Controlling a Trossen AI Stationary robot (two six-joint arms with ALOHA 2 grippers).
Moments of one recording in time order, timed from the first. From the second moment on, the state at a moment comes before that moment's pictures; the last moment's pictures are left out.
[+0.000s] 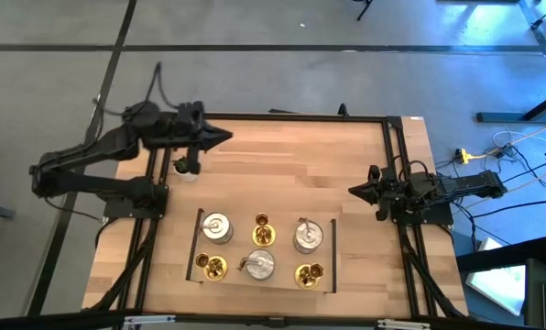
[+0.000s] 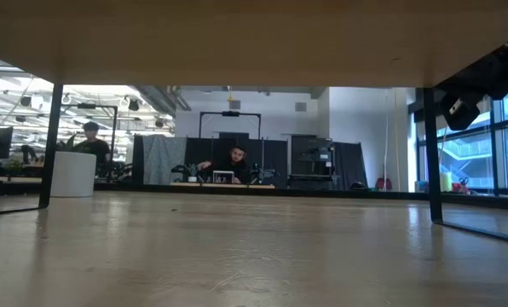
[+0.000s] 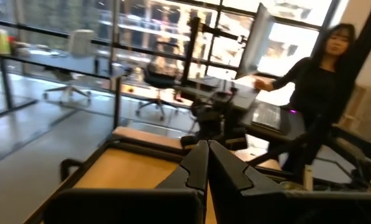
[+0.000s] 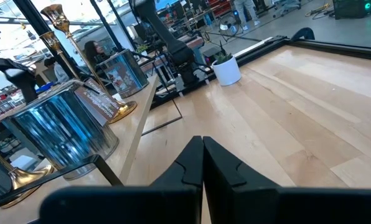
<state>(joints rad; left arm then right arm) 0.31 0.89 1.02 -0.13 0.20 -0.20 0.22 0.00 0.07 -0.13 0.23 0.48</state>
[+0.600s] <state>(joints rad) 0.28 0.24 0.49 -0.14 0.01 -0.34 0.22 0.00 0.07 -0.13 0.23 0.48</state>
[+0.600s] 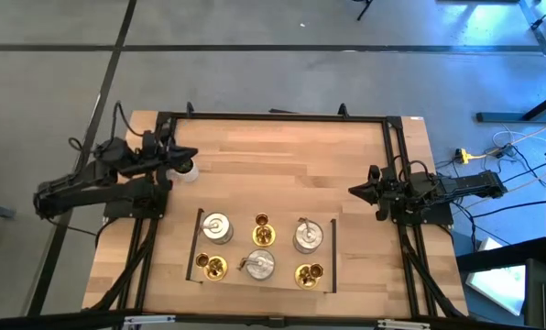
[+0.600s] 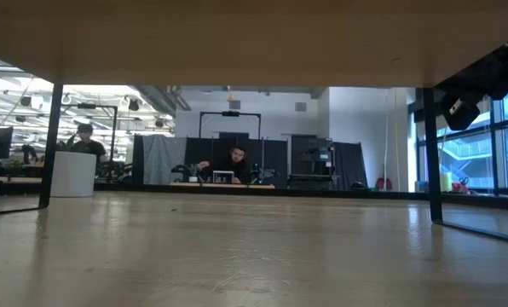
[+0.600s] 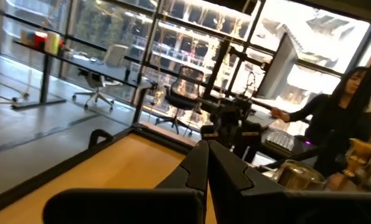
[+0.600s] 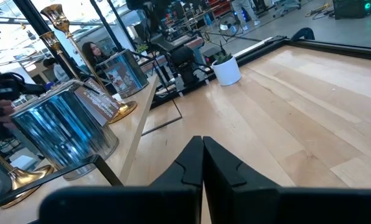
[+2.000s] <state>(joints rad) 0.22 0.00 0.21 -0.29 0.01 -0.45 0.22 0.00 0.07 -0.13 0.23 0.48</state>
